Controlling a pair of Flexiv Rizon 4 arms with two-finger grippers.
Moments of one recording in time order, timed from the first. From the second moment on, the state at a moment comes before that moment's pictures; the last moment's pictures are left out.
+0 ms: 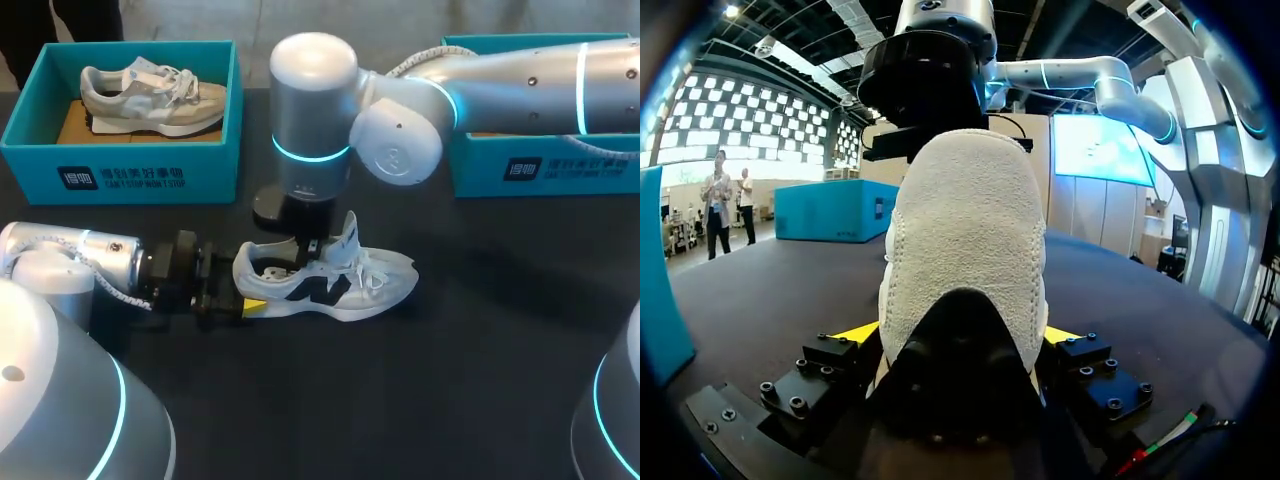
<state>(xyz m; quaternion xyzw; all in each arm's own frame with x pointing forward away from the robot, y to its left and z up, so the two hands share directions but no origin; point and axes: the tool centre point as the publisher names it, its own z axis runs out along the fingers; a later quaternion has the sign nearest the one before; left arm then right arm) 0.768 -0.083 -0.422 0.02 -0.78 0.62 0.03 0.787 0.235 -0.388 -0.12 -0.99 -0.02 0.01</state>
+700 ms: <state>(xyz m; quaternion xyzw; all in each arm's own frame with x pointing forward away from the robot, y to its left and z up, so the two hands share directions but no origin) 0.769 -0.083 -0.422 0.02 -0.78 0.63 0.03 0.791 0.215 -0.357 -0.15 -0.99 -0.05 -0.04</state>
